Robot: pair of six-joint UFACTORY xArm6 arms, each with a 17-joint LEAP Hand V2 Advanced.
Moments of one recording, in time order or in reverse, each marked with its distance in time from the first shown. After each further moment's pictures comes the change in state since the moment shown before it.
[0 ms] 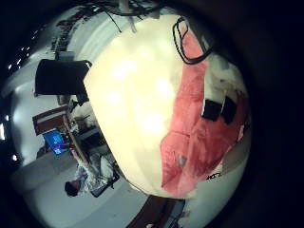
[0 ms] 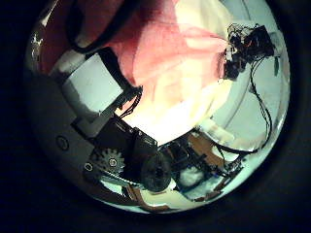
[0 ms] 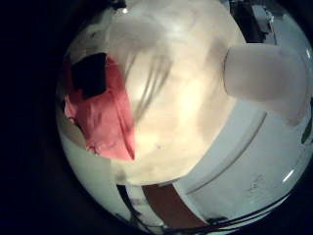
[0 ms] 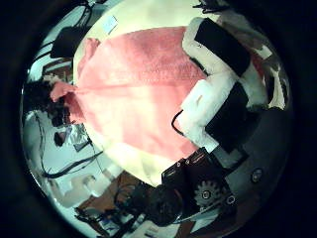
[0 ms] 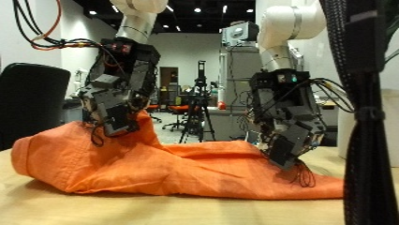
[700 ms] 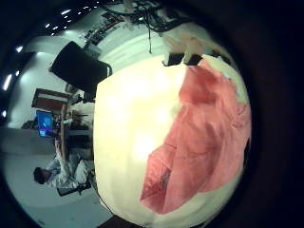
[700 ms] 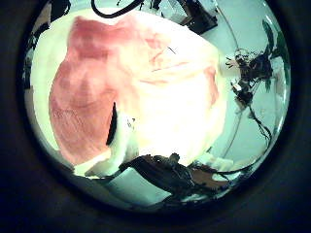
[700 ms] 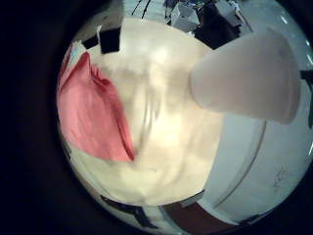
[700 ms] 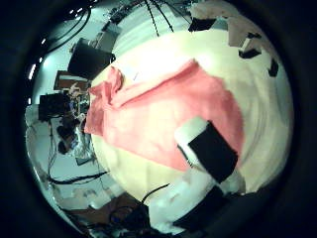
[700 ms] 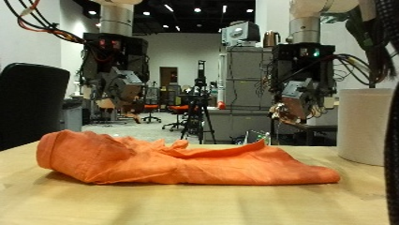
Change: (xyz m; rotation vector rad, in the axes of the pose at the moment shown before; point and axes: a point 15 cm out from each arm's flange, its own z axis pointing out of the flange) left arm -0.042 -0.005 -0.031 0.336 0.081 -0.247; right arm 0.063 0.004 -0.110 0.315 -0.049 0.078
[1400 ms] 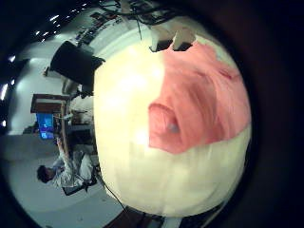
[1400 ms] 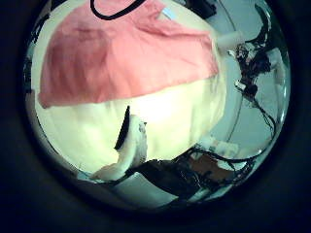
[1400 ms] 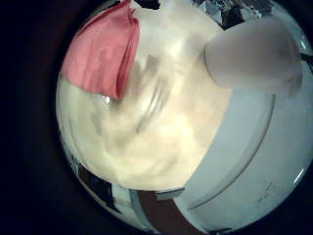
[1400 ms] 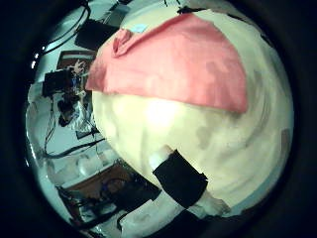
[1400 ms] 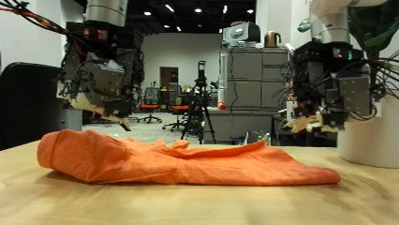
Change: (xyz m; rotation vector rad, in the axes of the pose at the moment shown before) left arm 0.033 0.125 0.020 -0.220 0.012 0.151; right arm 0.016 0.118 0.059 -0.255 -0.011 -0.224
